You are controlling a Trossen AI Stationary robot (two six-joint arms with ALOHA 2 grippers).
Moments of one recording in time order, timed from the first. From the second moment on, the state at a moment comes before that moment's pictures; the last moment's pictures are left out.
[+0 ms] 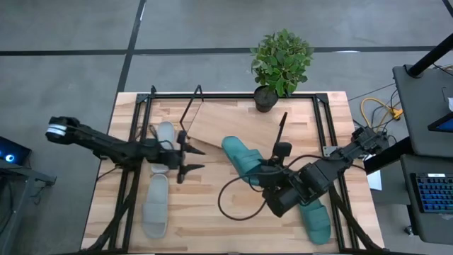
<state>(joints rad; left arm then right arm) -0.16 1.05 0.35 0.72 -0.09 0.59 0.57 1.71 1.75 -1.33 0.92 0.44</state>
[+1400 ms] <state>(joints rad) -0.16 1.49 0.73 0.70 -0.42 0.96 0.57 1.71 1.75 -1.32 0.92 0.43</state>
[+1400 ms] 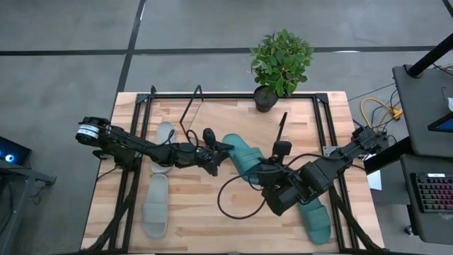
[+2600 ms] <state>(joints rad) -0.13 1.17 0.51 0.64 -0.39 0.90 0.65 1.72 1.83 -1.16 0.94 -0.02</state>
